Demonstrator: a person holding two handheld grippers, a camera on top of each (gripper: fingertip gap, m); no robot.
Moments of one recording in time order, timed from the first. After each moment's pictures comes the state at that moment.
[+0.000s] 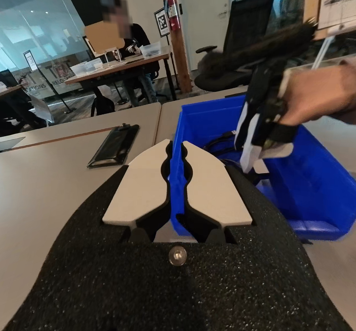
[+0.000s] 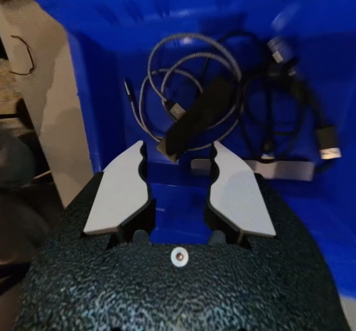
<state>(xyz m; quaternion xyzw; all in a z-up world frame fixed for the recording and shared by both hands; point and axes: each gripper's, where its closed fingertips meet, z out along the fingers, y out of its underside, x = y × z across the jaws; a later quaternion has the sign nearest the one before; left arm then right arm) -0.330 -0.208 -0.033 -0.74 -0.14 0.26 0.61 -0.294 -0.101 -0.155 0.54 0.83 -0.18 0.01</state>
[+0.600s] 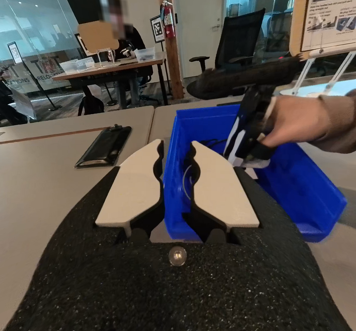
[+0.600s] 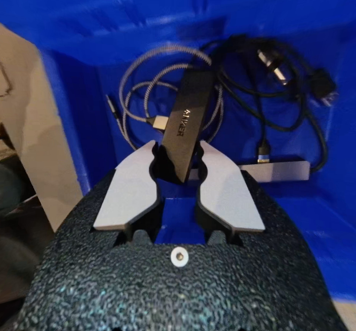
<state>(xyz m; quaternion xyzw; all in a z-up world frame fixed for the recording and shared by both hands) -0.328 -0.210 -0.028 -0.73 -0.15 0.22 0.63 -0.304 -0.100 -0.174 0.57 0.80 -0.16 -0.02</state>
